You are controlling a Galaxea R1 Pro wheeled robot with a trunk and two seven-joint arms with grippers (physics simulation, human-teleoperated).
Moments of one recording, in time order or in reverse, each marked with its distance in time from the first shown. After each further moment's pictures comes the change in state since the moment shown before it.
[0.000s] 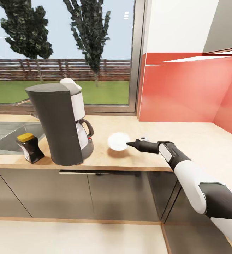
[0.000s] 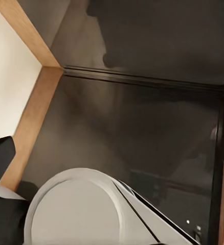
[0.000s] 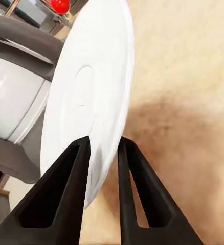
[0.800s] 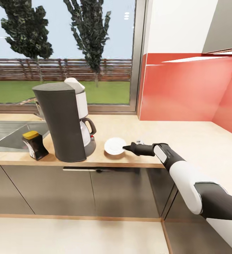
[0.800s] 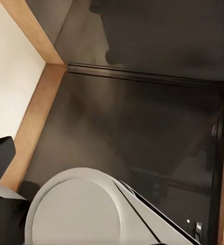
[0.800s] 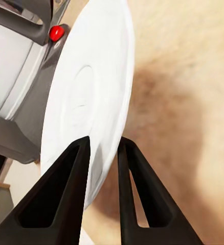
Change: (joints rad) left arm 0.000 0.000 0.000 0.001 -0.001 0.000 0.002; right arm 0.000 0.044 -0.002 0.033 0.000 0.039 -0.082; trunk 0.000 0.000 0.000
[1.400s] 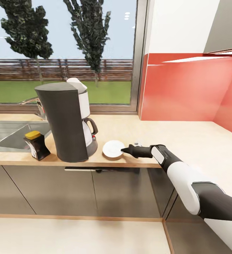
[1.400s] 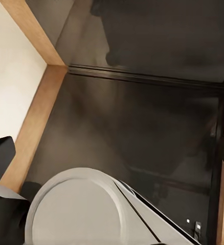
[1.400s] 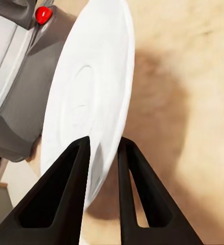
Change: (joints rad) left arm 0.000 0.000 0.000 0.000 0.000 0.000 0.000; right arm 0.000 0.022 0.000 0.032 -0.001 -0.002 -0.044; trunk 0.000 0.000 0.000
